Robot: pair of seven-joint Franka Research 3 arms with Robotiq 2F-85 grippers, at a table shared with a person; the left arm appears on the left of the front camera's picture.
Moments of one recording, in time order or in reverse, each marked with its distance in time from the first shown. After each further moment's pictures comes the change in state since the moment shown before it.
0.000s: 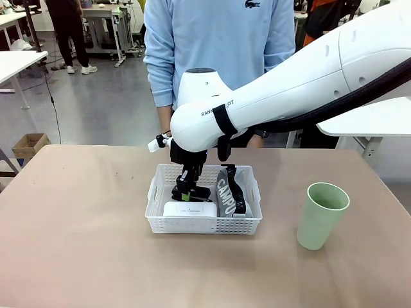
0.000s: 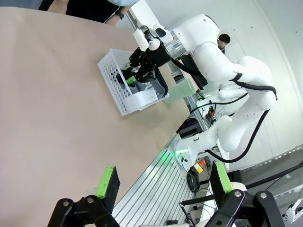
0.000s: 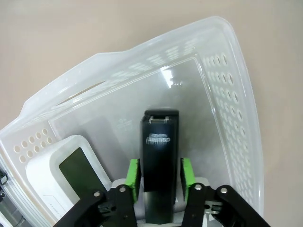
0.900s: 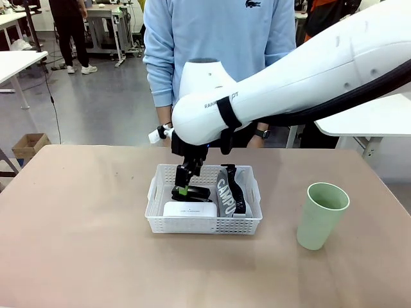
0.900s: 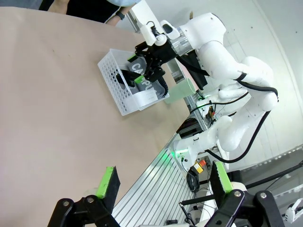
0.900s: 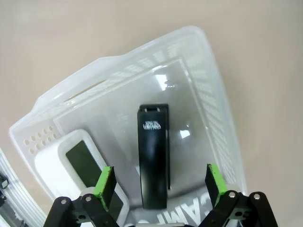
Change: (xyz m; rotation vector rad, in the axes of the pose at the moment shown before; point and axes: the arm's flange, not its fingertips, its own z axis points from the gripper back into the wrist) left arm 0.000 0.000 0.000 0.000 0.000 0.000; right arm -0.005 0.000 0.033 -0.041 -0.036 -0.026
